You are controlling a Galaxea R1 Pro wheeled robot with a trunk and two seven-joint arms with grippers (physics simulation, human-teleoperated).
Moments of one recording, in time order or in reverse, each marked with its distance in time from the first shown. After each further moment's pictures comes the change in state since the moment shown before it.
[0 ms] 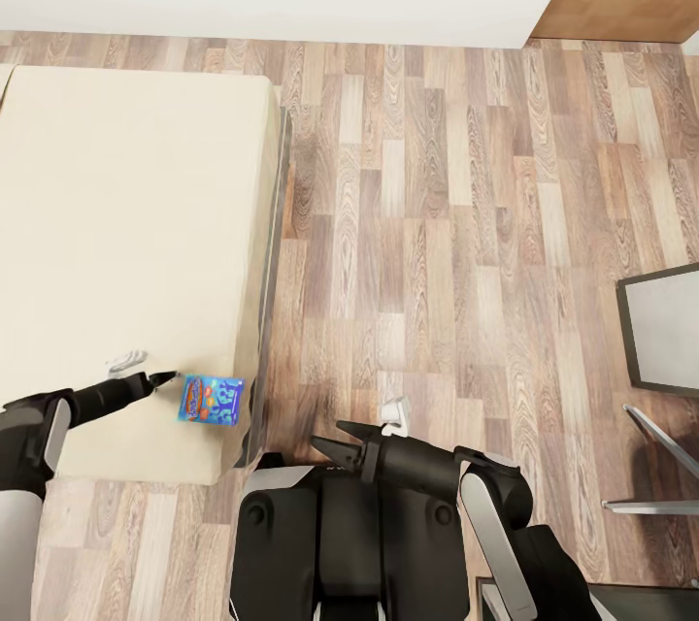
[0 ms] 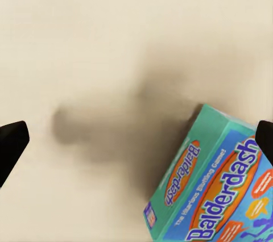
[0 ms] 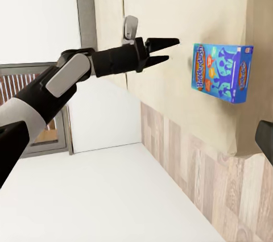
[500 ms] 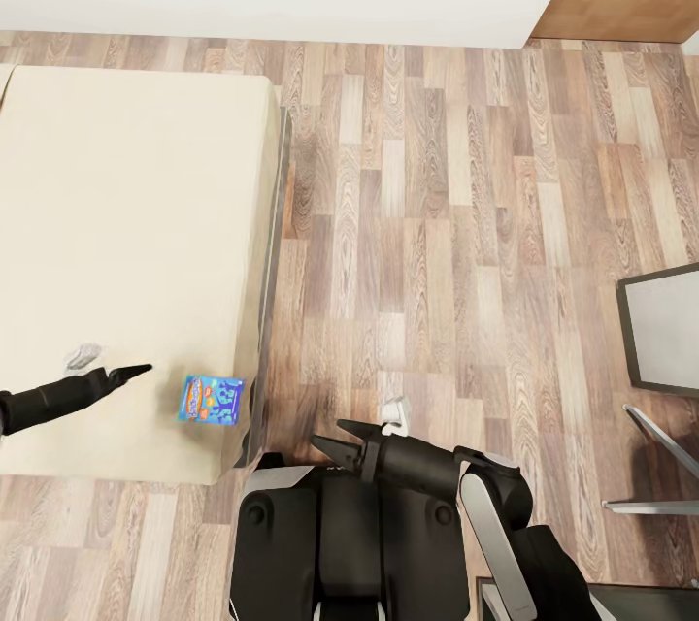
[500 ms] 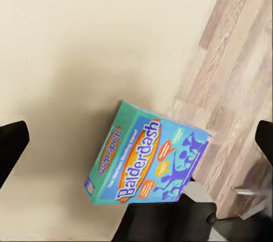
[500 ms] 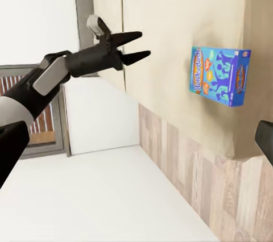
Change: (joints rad) left arm 0.011 0.132 0.065 0.000 -0.004 0.112 -0.443; right arm 0.000 0.000 0.001 0.001 0.001 -0.016 -0.004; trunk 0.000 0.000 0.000
